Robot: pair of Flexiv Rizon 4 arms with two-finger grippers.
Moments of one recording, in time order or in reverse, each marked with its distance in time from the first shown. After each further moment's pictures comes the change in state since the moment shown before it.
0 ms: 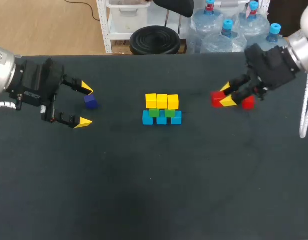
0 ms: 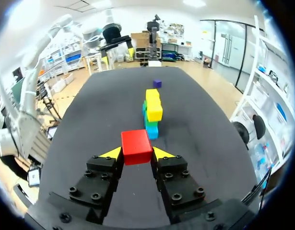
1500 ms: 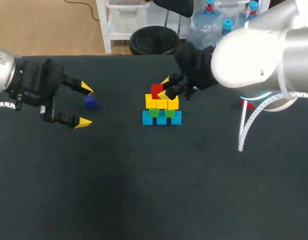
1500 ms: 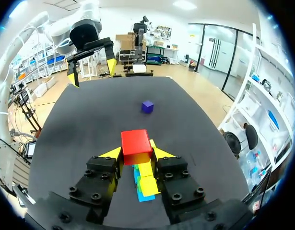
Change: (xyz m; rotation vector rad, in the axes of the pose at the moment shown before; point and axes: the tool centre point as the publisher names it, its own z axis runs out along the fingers) left arm 0.000 0.000 0.000 0.000 0.000 0.000; right arm -0.105 -0.015 0.116 0.154 -0.022 0.001
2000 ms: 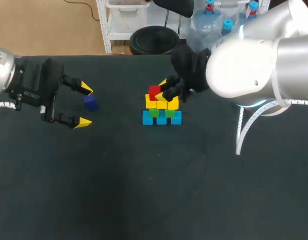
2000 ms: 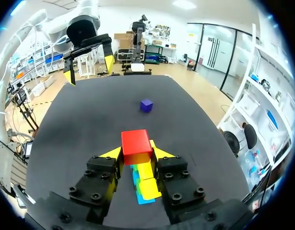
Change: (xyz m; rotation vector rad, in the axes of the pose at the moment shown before) left arm 0.000 0.000 0.000 0.000 0.000 0.000; right arm 0.003 -0.001 0.008 0.020 0.007 0.002
